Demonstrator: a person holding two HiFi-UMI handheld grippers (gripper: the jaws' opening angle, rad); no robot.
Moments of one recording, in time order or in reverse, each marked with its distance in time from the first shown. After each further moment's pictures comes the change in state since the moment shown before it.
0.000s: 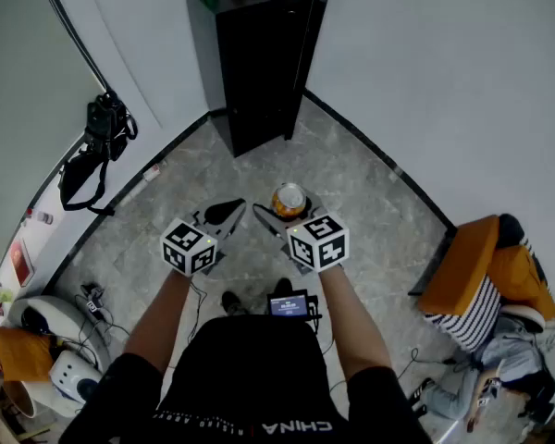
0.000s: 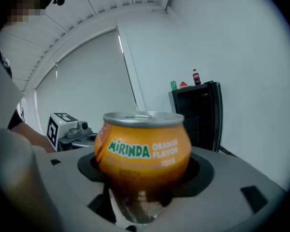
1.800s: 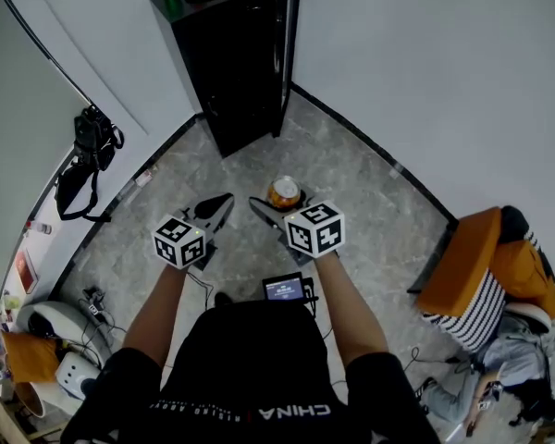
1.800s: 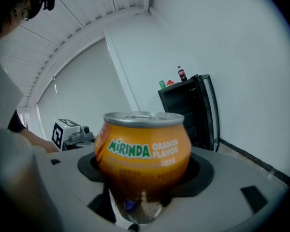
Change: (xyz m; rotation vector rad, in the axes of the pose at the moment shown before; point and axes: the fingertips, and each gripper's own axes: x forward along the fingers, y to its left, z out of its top) left arm 0.098 -0.018 -0.002 -0.059 0.037 0.040; right arm -0.043 -0.108 -0.015 0.125 -0.017 0.061
